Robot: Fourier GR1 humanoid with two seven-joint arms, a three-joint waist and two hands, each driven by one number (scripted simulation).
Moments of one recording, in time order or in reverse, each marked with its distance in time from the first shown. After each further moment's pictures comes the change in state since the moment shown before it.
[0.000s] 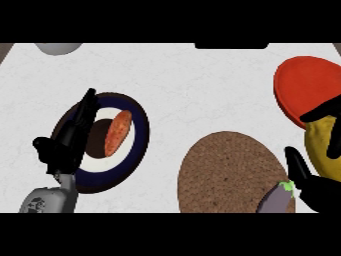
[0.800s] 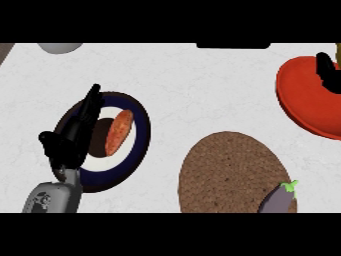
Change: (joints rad) left arm -0.037 -0.017 -0.003 0.014 -0.010 0.004 0.010; right arm -0.290 -0.241 -0.134 0.521 0.140 -0.001 -0.103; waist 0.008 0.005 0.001
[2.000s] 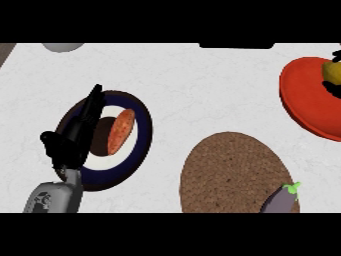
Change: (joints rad) left arm 0.000 -0.004 -0.002 0.003 0.000 -0.013 0.001; right arm -0.123 -0.140 -0.141 1.112 0.118 -0.215 -0.688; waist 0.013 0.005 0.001
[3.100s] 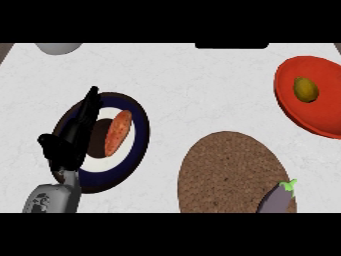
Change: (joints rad) left arm 0.013 0.002 0.016 0.010 -0.007 0.007 -0.022; right arm -0.041 -0.135 -0.278 0.199 -0.359 0.226 -0.224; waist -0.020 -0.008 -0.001
